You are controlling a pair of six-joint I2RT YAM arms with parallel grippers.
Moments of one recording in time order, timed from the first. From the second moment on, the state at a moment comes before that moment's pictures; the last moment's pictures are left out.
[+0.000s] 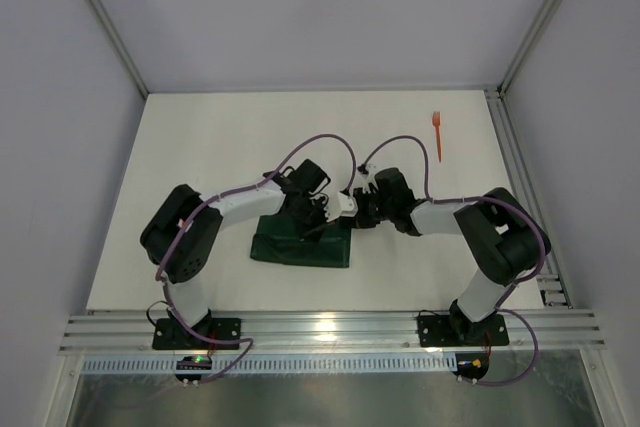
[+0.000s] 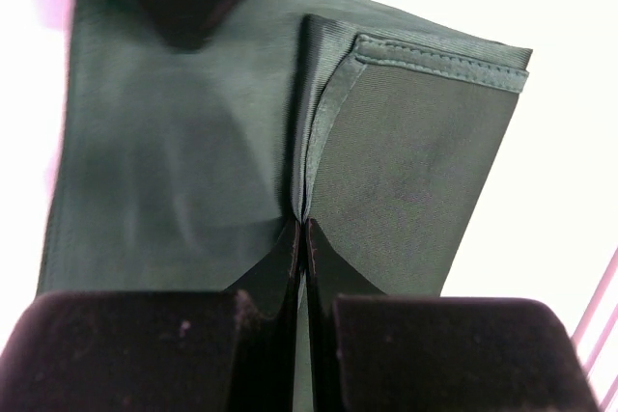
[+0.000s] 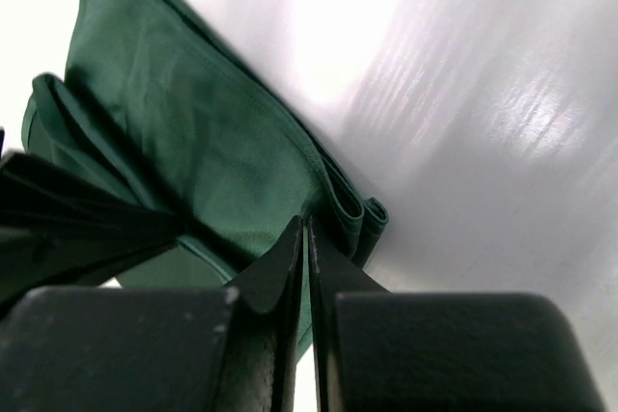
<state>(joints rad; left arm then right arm) -0.74 1.81 1.14 -0.56 0.43 0.56 0.52 1.69 0.66 0.30 -0.42 0.48</state>
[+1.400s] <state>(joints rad) -0.72 1.82 1.14 -0.55 0.42 0.48 0.66 1.57 0.41 0.50 -0.50 0.67</state>
